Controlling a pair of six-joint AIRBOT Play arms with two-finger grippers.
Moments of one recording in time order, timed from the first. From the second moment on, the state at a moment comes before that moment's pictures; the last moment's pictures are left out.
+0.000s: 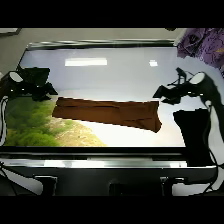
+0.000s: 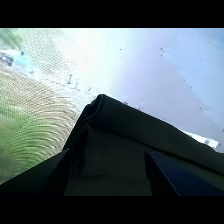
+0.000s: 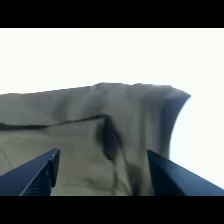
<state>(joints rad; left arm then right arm) 0.21 -1.82 1.69 1.18 -1.21 -1.68 -0.17 -1.61 1.45 -1.08 1.21 1.50</state>
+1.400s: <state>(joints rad) 0.18 -1.77 1.75 1.20 -1.30 -1.68 -0.21 -1.68 1.17 -0.70 1.22 1.19</state>
